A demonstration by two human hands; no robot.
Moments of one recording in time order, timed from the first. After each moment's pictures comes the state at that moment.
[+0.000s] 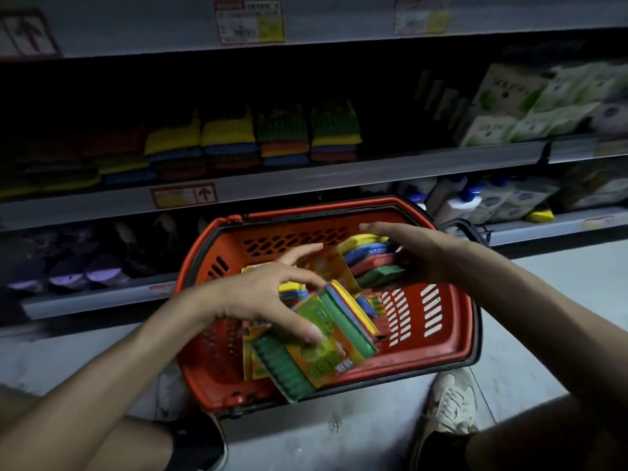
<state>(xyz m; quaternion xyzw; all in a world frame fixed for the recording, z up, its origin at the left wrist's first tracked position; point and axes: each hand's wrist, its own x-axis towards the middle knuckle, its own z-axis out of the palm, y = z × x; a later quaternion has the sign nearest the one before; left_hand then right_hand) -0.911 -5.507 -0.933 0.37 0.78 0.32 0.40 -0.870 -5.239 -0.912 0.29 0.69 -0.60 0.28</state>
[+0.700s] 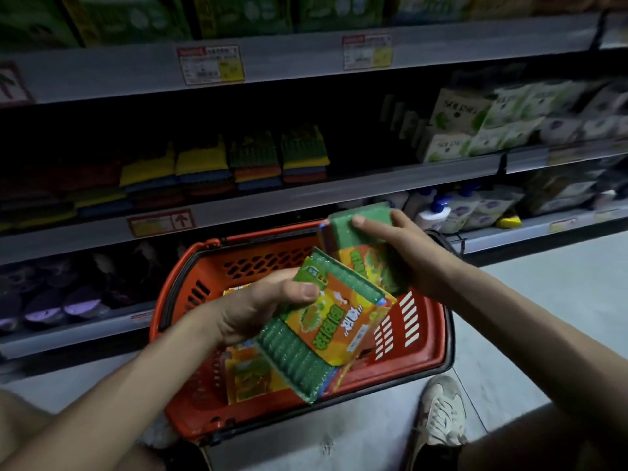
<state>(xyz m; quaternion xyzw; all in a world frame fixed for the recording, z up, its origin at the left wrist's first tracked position) -0.878 -5.467 -0.908 0.19 0.56 0.64 0.49 -0.841 -5.225 -0.889 0.21 0.68 -0.70 0.08</state>
